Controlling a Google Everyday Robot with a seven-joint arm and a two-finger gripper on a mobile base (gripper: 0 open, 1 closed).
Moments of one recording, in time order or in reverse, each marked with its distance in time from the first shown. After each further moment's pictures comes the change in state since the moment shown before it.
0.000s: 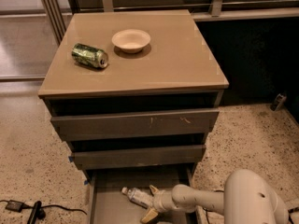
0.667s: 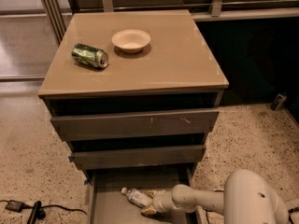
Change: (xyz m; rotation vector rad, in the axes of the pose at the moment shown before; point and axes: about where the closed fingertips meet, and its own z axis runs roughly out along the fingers) arm 0.000 0.000 0.000 0.000 0.000 0.000
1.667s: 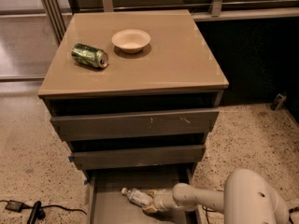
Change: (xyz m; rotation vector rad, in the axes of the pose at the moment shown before) arm 0.000 -0.003 -0.004 -0.012 0.003 0.005
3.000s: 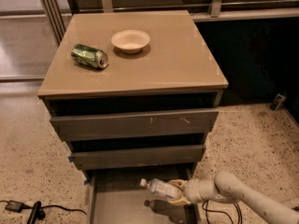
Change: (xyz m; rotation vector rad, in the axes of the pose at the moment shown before) arm -0.038 -0.006 -0.194 -0.070 -0.201 -0.158
